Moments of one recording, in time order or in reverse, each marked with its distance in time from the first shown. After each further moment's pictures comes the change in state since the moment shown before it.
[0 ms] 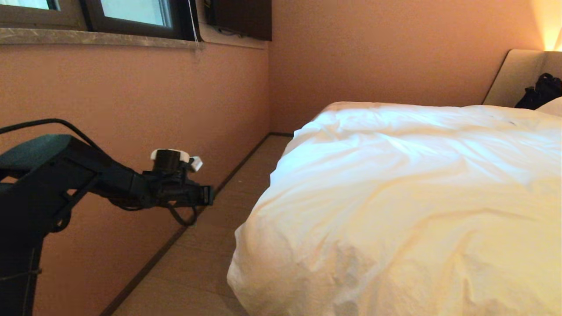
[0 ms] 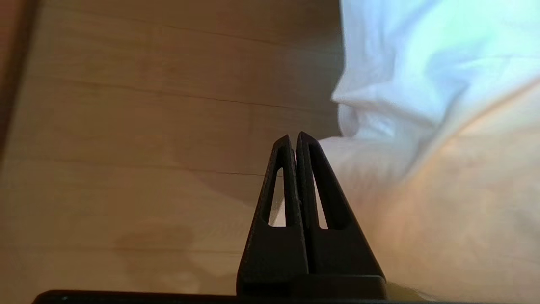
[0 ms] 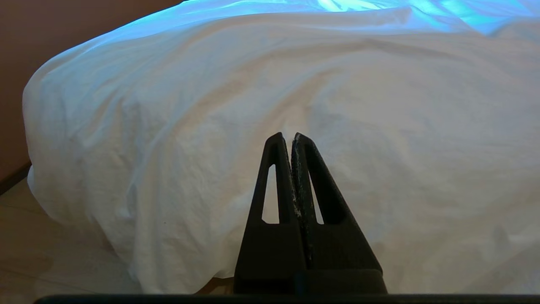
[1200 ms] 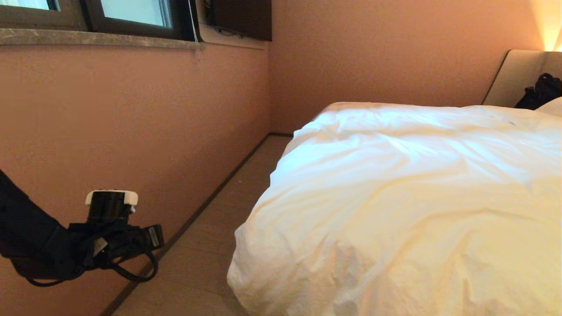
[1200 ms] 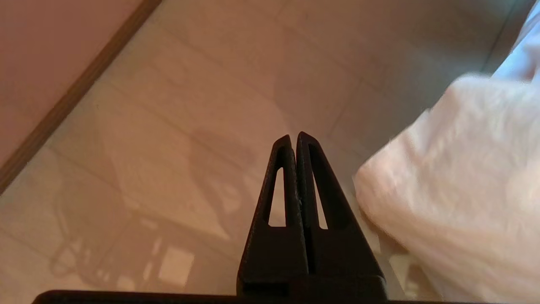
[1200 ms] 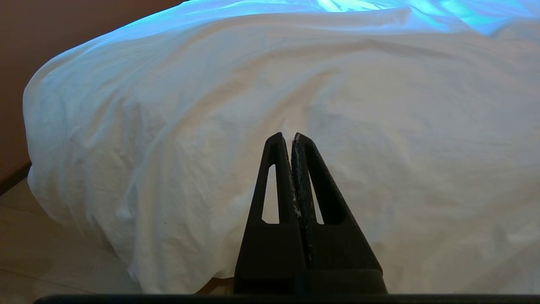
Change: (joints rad) left arm 0.104 -0.305 0.718 -0.331 0.339 -0.206; right arm 0.000 0.000 0.000 0.000 0.000 0.000
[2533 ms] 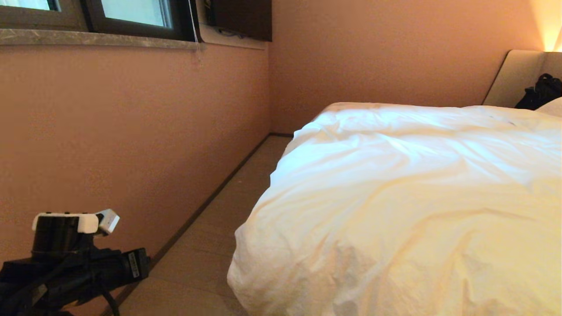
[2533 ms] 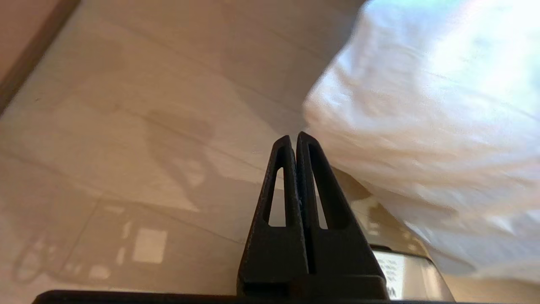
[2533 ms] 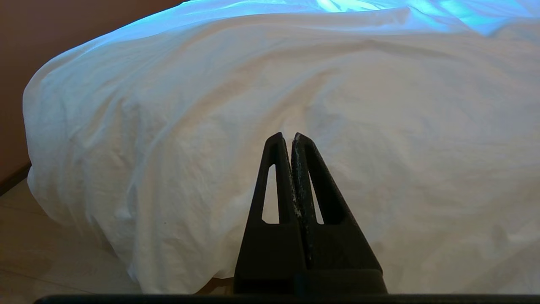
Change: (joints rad) left arm -0.029 -0.326 0.280 -0.015 -0.181 0.013; right arm 0.000 0.000 0.000 0.000 0.000 0.000
